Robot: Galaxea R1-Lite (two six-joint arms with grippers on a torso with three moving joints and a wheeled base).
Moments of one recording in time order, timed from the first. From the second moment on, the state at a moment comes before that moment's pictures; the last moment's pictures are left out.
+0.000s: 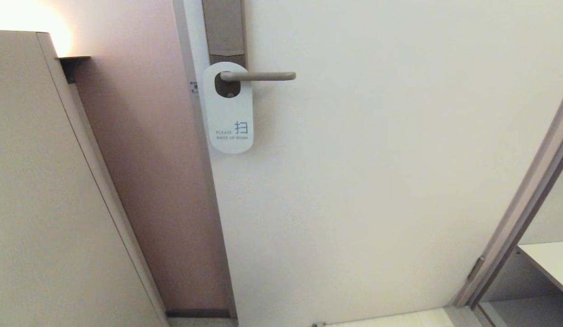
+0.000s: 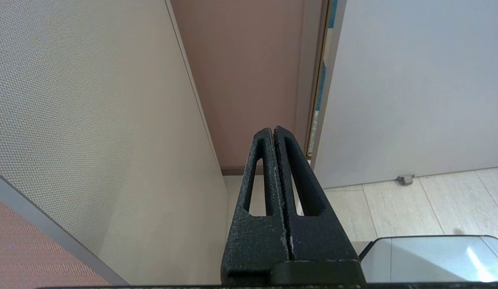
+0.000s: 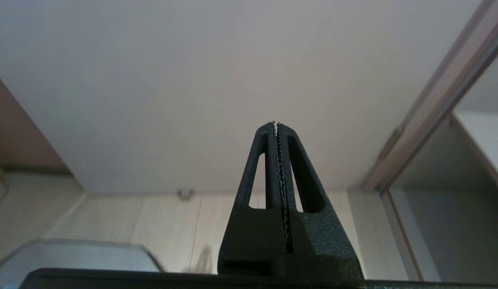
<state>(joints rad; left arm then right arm) 0.07 0.28 0.00 0.01 -0.03 0.07 0.00 0.19 0.00 0.00 0.00 -0.02</state>
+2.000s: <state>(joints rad) 0.00 0.08 0.00 0.01 -0.03 0.07 0.00 0.00 0.00 0.00 0.00 -0.02</state>
